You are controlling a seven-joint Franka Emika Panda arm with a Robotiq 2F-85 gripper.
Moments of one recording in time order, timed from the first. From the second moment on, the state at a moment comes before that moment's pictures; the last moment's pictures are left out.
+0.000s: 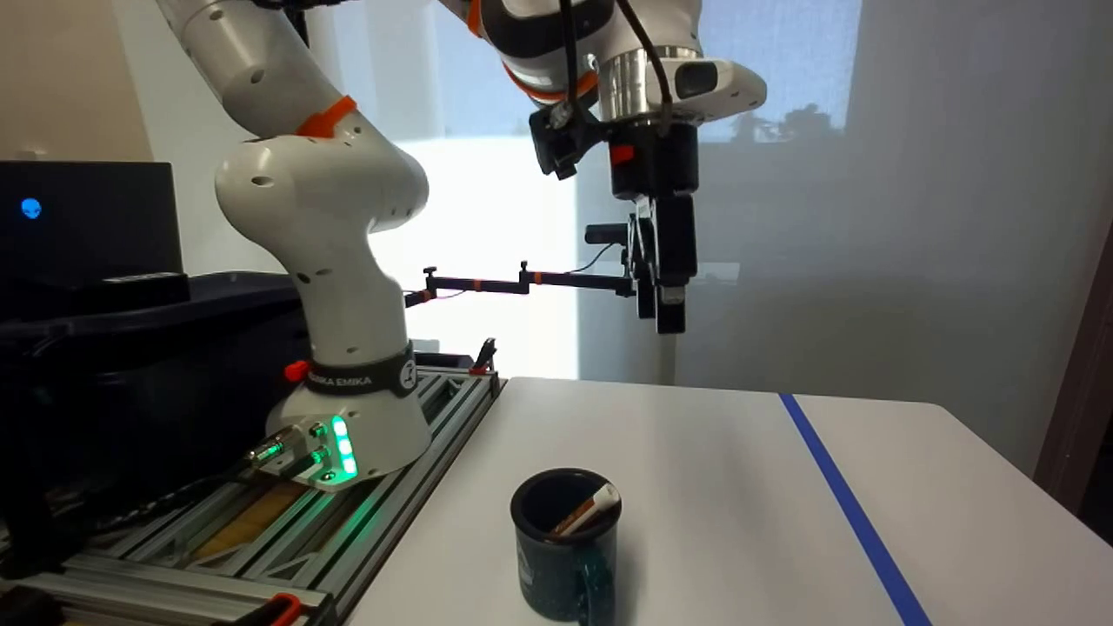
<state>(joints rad) -0.11 -0.58 -0.06 -2.79 -0.28 2.32 -0.19</state>
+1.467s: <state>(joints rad) -0.18 -0.19 -0.06 -2.77 -0.41 2.34 -0.10</state>
